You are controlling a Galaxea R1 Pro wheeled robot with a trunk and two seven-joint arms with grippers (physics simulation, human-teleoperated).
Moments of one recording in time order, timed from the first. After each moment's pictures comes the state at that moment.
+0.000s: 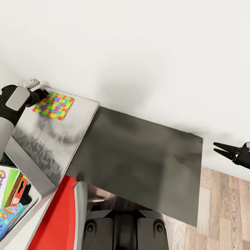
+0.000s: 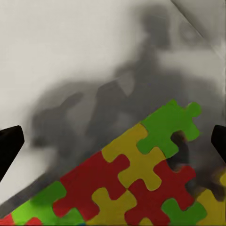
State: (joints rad) left arm -1.59 0.40 -0.32 -0.53 0.95 0.48 0.45; right arm -0.38 -0.68 -0.38 -1.48 -1.14 1.00 0.63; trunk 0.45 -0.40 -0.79
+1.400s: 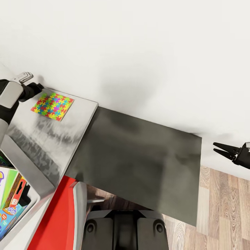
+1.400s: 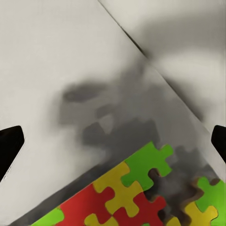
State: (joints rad) left arm -1.59 0.43 -0.30 -0.61 0.95 0.49 0.46; right arm -0.38 -0.68 -0.38 -1.48 -1.14 1.00 0.63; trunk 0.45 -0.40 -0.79
